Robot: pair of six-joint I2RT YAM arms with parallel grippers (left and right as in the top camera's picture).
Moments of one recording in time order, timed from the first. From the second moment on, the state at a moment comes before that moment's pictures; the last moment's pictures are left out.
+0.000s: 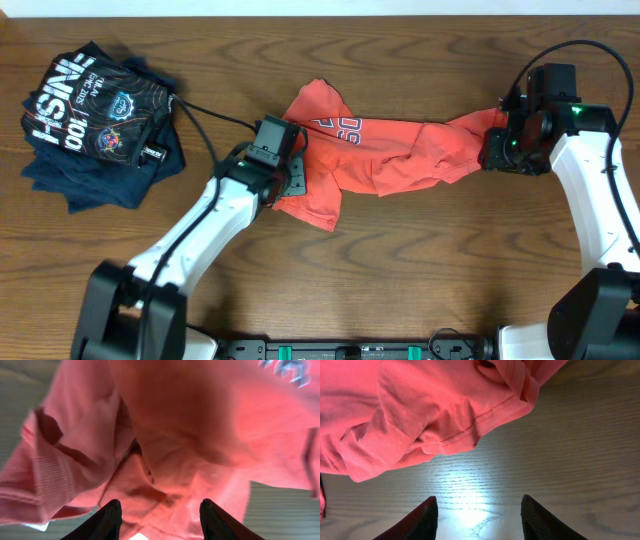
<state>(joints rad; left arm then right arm) -0.42 1.59 0.98 -0.54 -0.01 -0.48 -0.07 1.61 1.32 -1.04 -0.08 0.07</state>
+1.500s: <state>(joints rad) -0.42 1.15 0.98 -0.69 0.02 -0.40 0.23 1.85 1.27 -0.82 -0.17 0.04</state>
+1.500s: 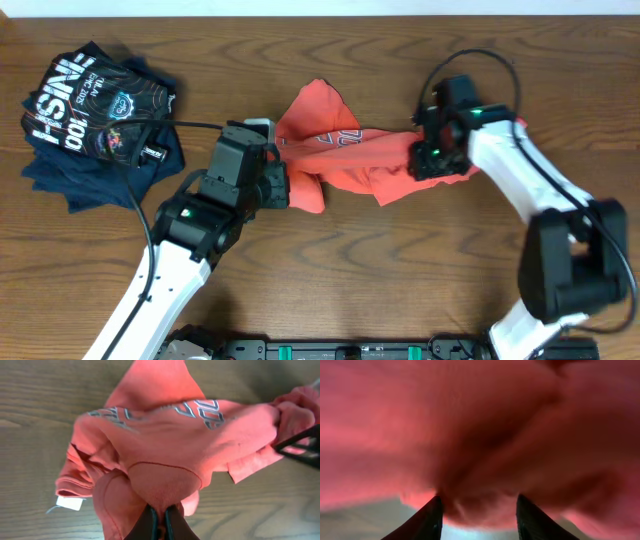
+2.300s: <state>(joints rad) -0.41 1.19 0.98 -0.73 -0.03 -0.40 -0.02 1.56 1.26 -1.04 0.07 0.20</state>
